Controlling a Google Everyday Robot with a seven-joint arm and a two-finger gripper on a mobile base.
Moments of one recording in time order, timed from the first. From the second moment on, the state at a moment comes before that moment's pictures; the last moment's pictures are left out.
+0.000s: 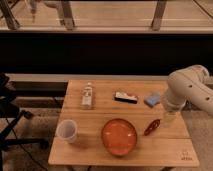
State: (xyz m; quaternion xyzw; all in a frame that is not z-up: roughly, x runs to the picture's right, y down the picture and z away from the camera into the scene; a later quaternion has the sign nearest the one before) arm 0.290 0.105 0.683 -0.28 0.02 0.03 0.96
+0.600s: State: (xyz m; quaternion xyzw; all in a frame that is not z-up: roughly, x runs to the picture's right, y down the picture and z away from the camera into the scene) arm 0.222 0.083 0.692 -0.28 0.02 -0.01 0.96
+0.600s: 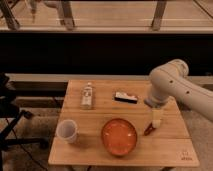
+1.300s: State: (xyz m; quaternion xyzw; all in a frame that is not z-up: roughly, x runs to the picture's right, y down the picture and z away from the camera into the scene) arm 0.171 0.057 0.705 -0.27 0.02 -0.05 0.96
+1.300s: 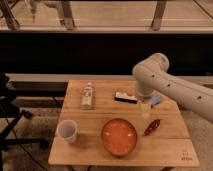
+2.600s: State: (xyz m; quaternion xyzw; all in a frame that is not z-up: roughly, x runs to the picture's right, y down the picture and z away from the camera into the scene) arm 0.102 0.029 0.708 -0.24 -0.02 -0.17 0.96
